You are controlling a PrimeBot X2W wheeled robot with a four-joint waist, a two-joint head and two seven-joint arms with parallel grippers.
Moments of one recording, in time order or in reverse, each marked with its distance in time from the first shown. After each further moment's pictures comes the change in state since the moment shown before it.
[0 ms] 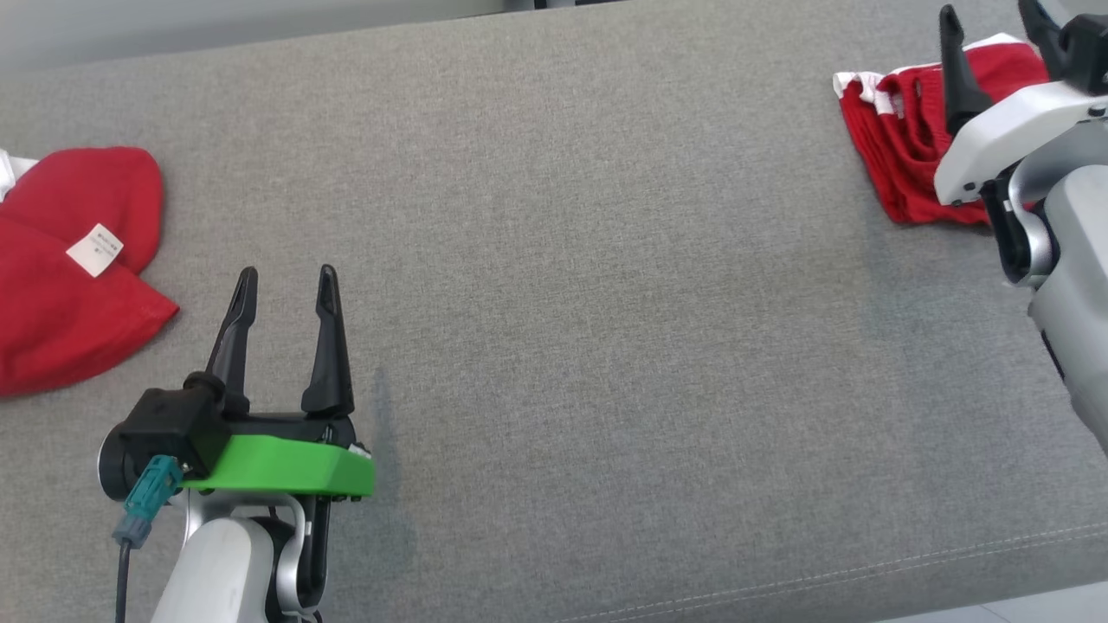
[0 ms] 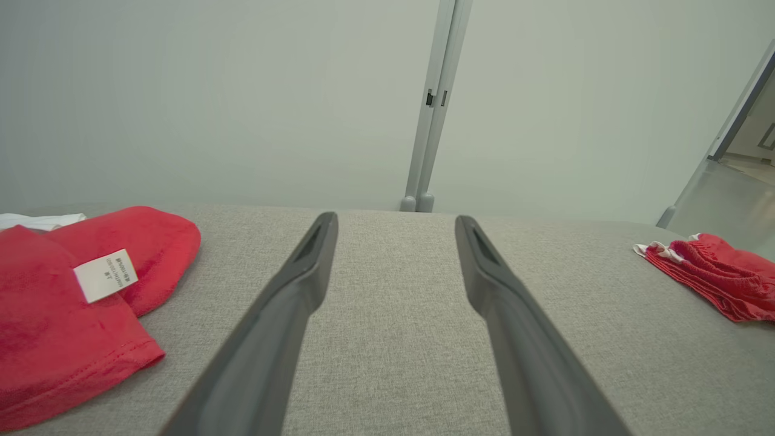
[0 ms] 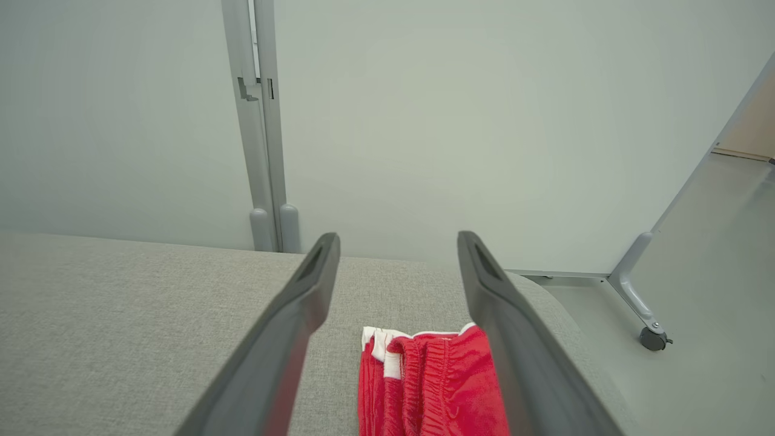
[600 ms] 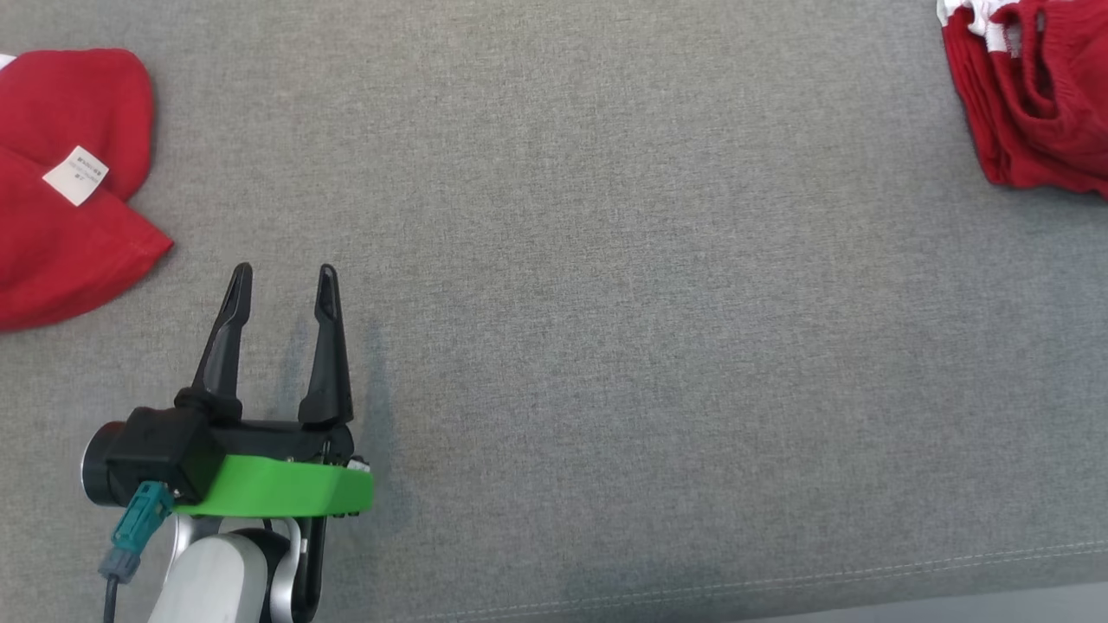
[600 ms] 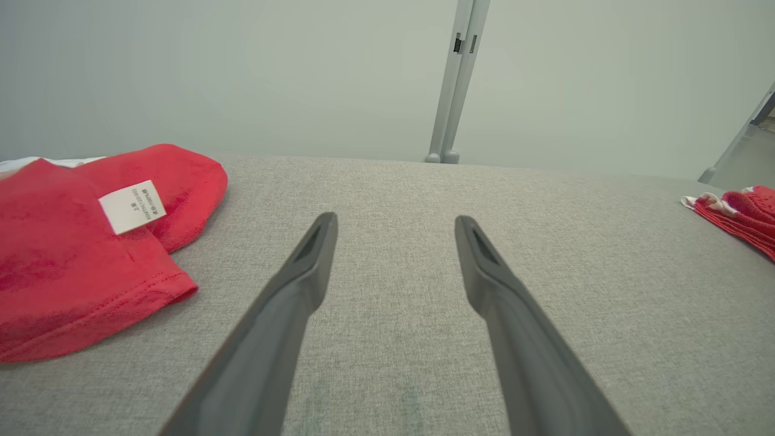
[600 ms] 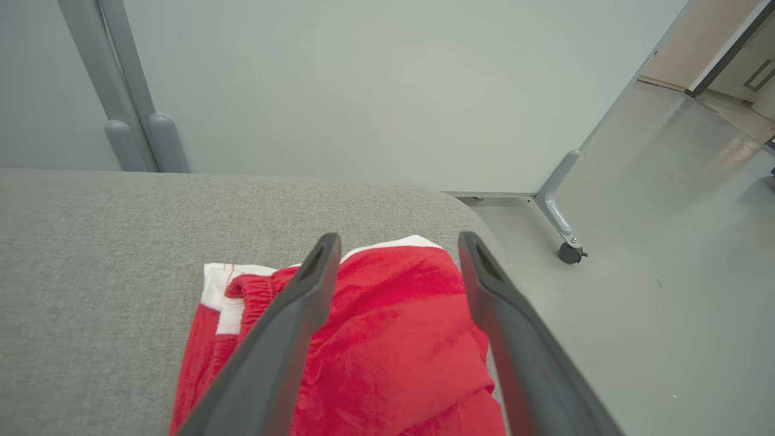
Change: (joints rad) left arm 0.051 0.017 -0.004 -0.109 0.028 0.009 0.009; right arm -0.074 -0.149 -0.043 0.158 0.031 -0.020 0.040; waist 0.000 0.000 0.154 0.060
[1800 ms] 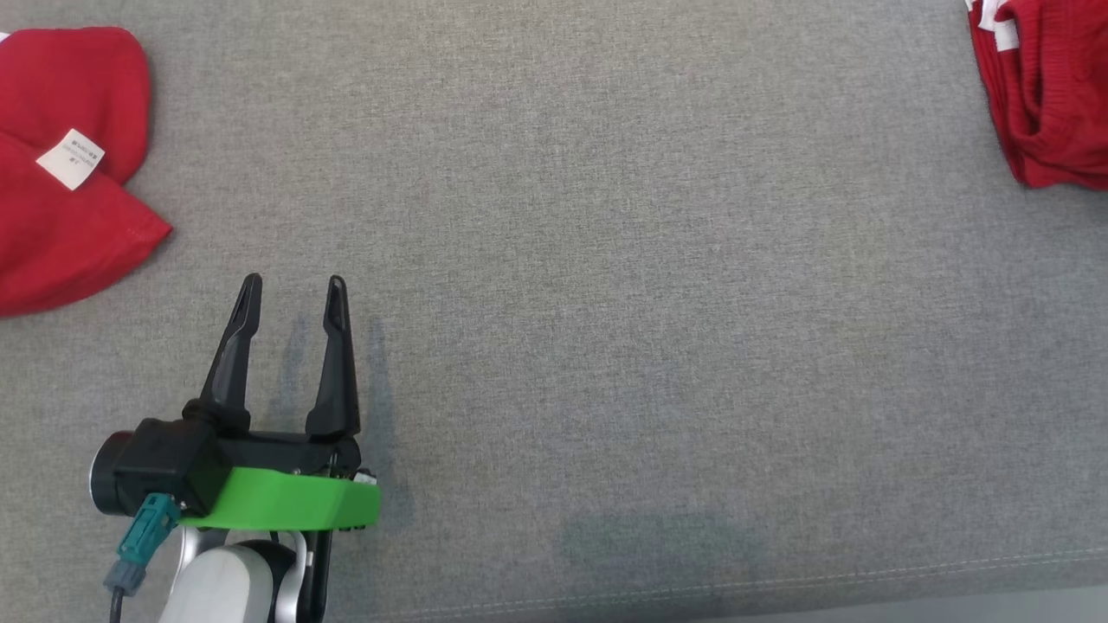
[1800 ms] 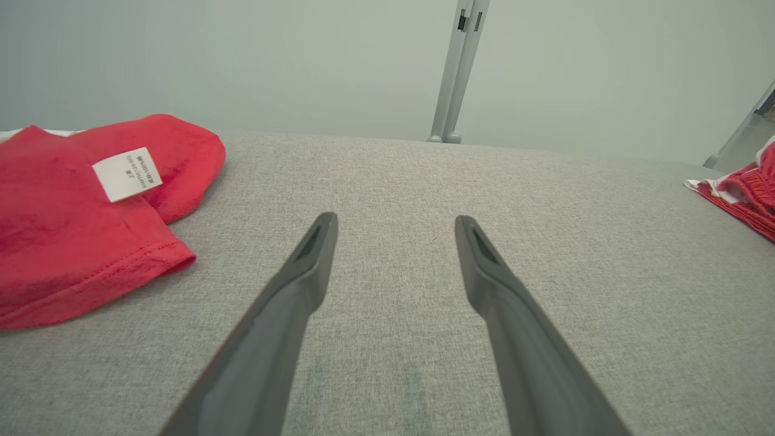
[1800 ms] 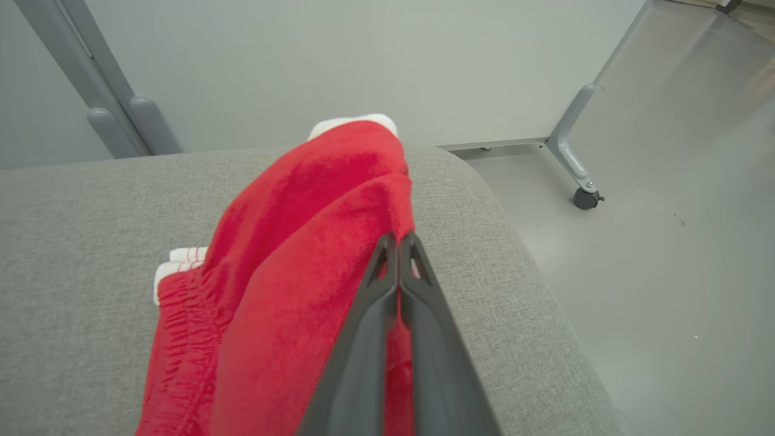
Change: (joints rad) left arm 0.018 0.001 -0.010 -0.013 -0.004 0.000 0.000; right arm 0.020 -0.087 -0.071 -0.068 0.102 0.067 0.170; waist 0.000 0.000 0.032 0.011
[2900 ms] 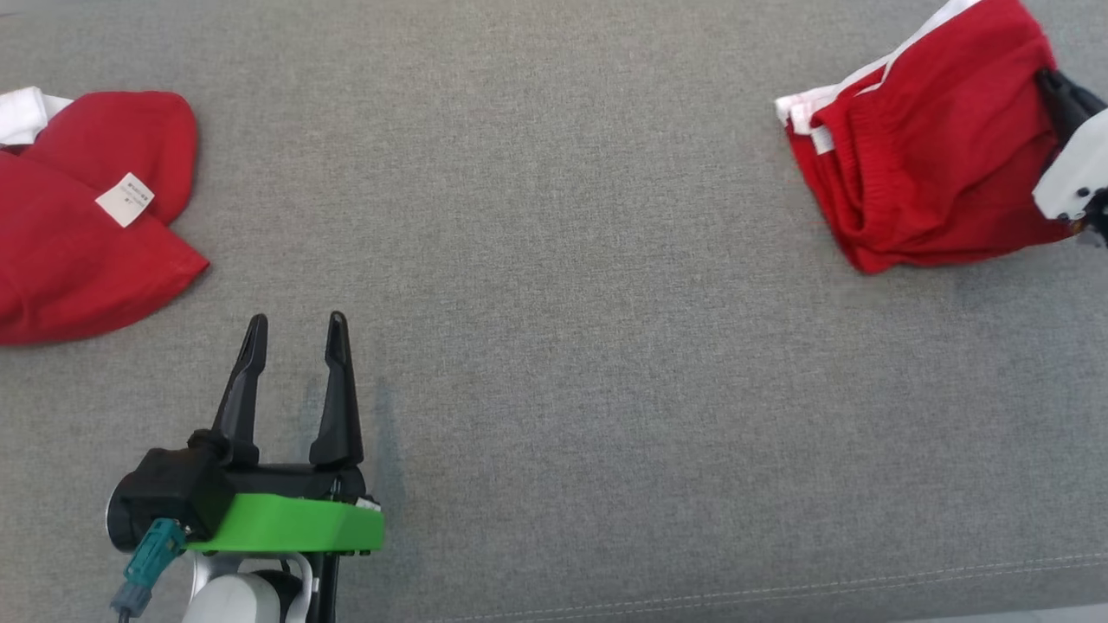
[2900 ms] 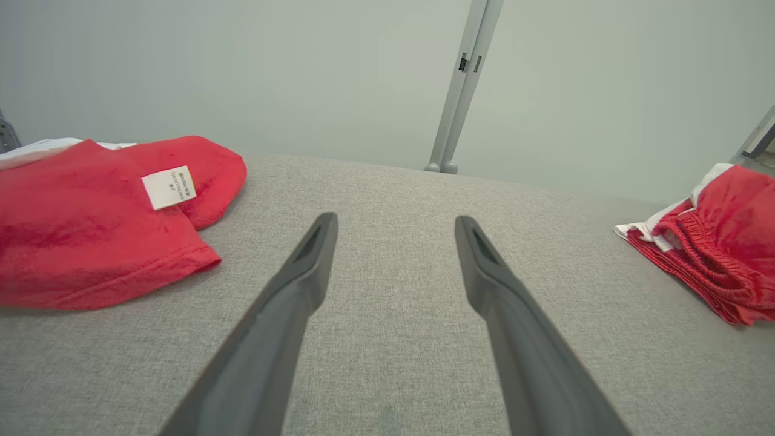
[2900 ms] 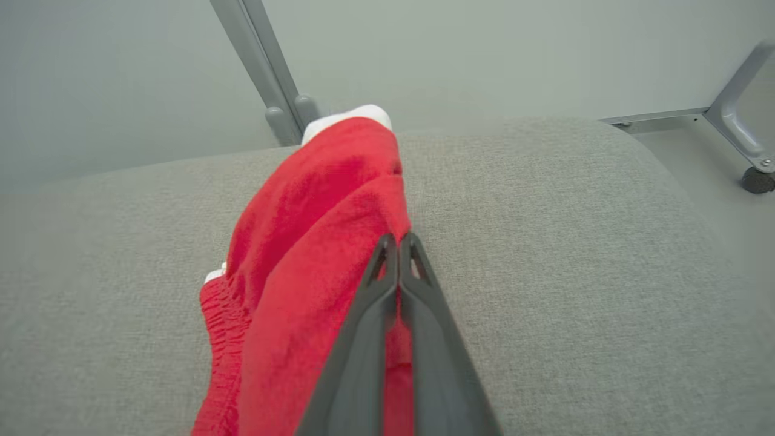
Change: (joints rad) left arm 0.068 -0.034 0.016 0.034 -0.041 0.001 -0.014; right arm 0.146 0.150 0.022 -0.129 0.129 0.114 0.105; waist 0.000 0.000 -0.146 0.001
